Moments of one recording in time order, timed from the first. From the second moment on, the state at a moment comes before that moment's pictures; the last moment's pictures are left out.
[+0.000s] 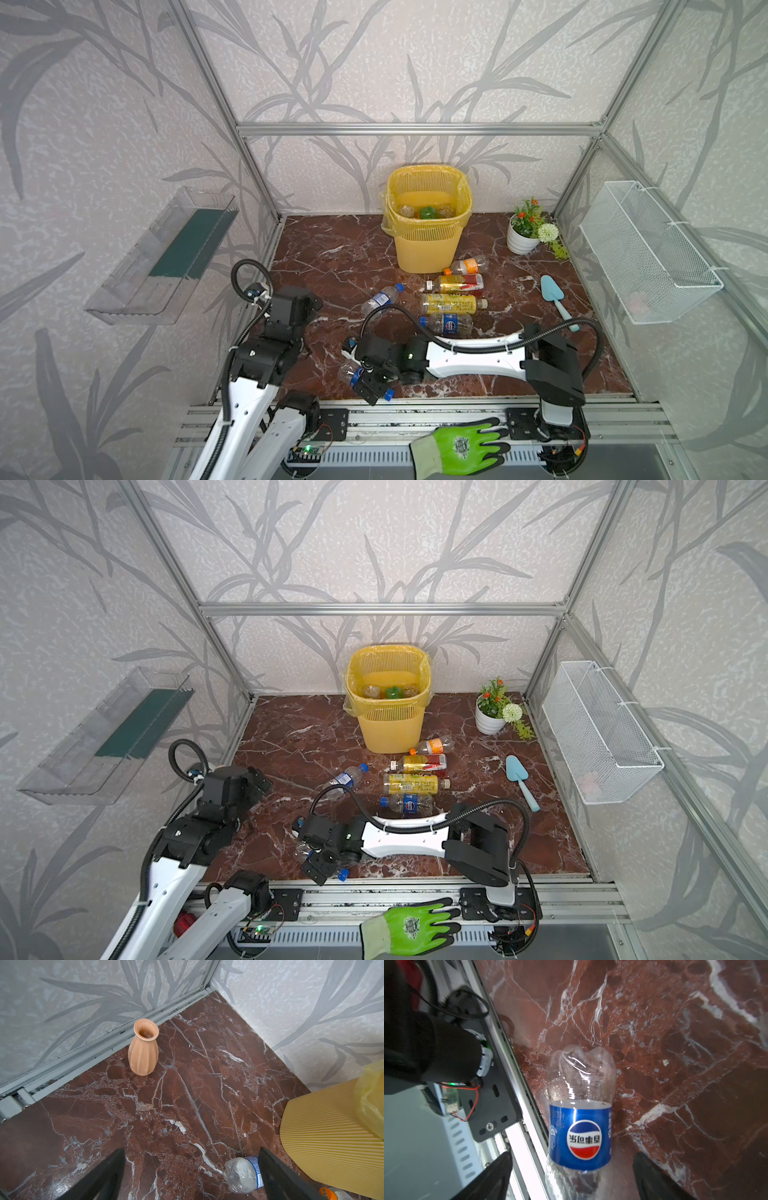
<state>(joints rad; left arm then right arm) -0.14 0.71 0.83 -0.88 -0.41 -0.86 1.34 1.93 1.37 -0.46 -0.05 0.31</state>
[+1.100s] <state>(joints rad) -0.04 0.74 0.89 -0.64 -0.05 -0.50 1.00 1.18 1.13 -0.07 0.32 -0.09</state>
